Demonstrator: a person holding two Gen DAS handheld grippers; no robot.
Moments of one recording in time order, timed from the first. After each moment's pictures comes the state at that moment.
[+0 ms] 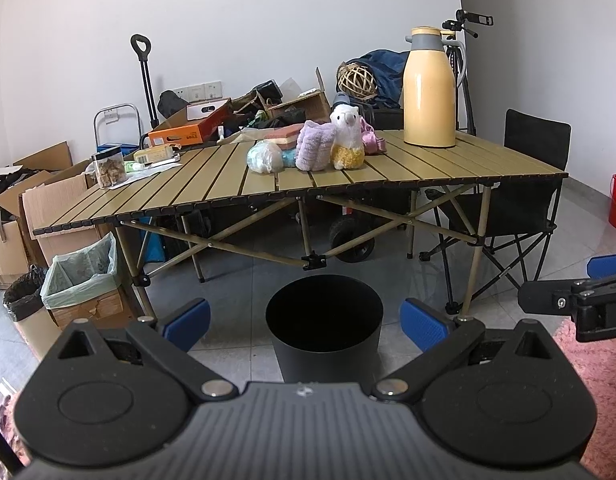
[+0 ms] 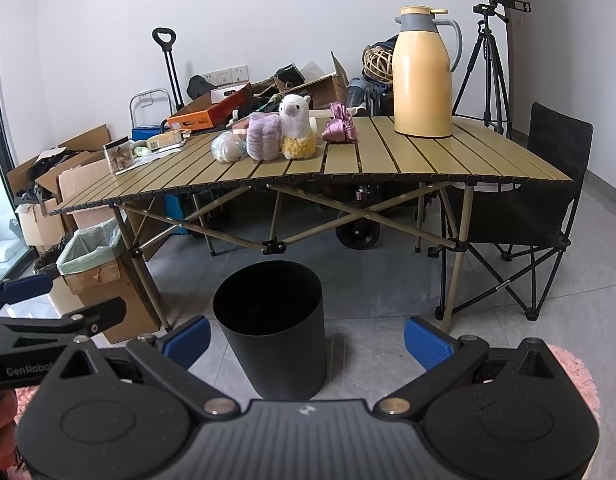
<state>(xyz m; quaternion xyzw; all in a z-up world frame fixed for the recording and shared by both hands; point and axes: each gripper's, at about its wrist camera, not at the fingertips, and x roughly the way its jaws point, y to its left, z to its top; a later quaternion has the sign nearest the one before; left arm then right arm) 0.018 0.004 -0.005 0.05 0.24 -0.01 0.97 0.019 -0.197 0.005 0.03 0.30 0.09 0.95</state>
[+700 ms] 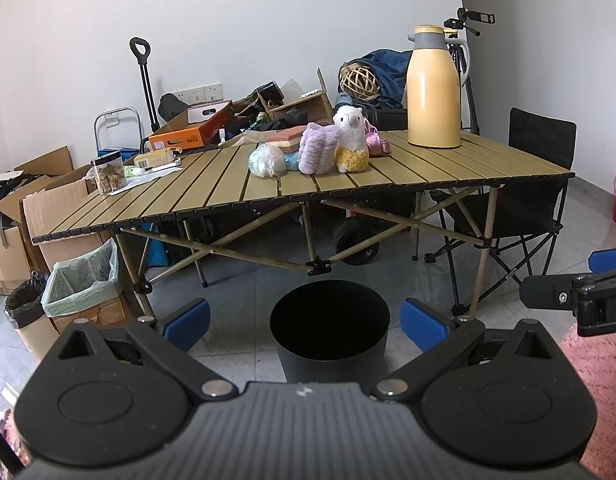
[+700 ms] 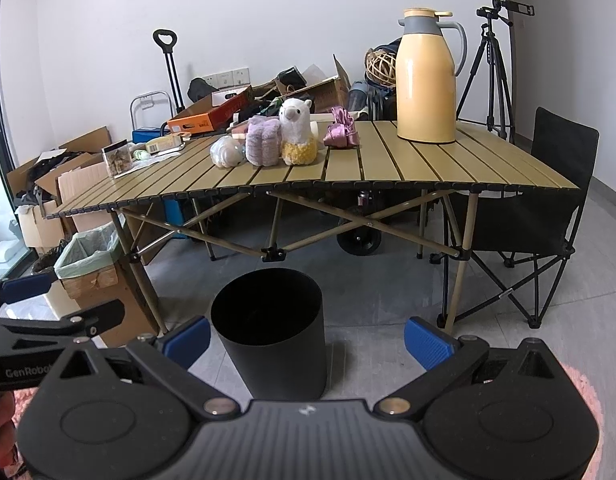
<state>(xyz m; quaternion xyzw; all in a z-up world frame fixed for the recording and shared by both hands) 0.035 0.001 -0.005 0.06 0.24 -0.01 0.97 0.033 -0.194 0.004 0.03 0.30 0.09 0.95</state>
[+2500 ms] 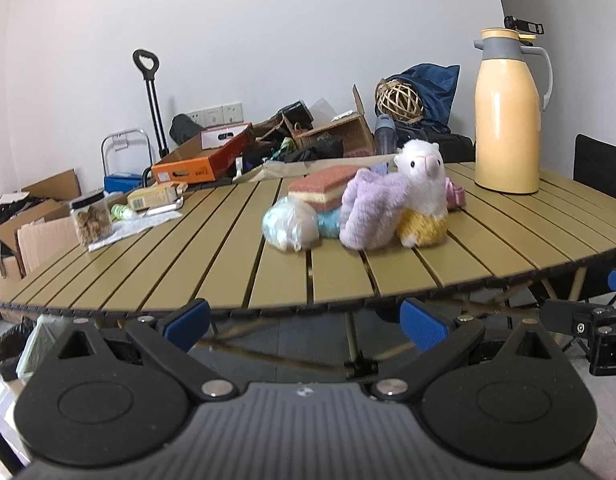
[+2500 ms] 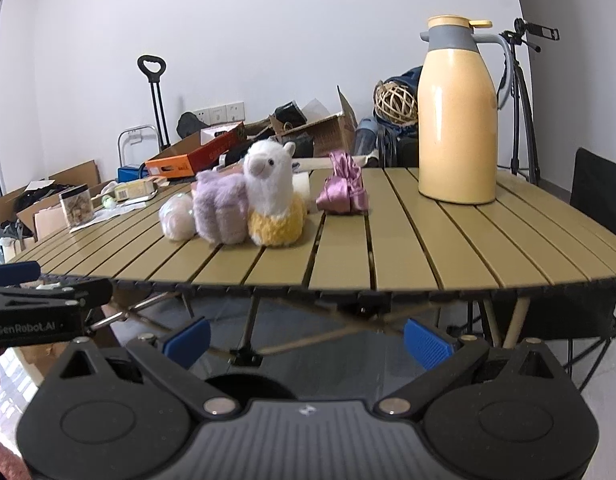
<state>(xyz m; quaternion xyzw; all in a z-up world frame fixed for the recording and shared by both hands) 0.248 0.009 -0.001 0.07 0.20 0.04 0.98 0.239 -0.190 -0.011 0.03 0.23 0.10 0.97</state>
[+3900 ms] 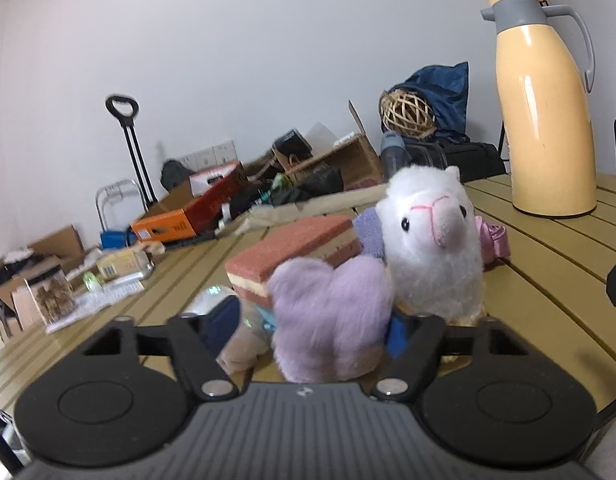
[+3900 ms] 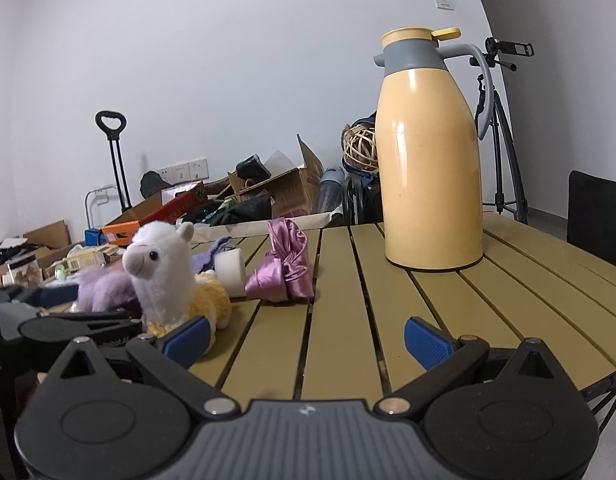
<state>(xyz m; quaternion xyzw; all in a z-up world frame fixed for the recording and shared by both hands) 0.405 -0.056 -0.020 0.12 0.16 0.07 0.98 0.348 -0.238 -0.015 0.07 0.15 0.07 0.98</state>
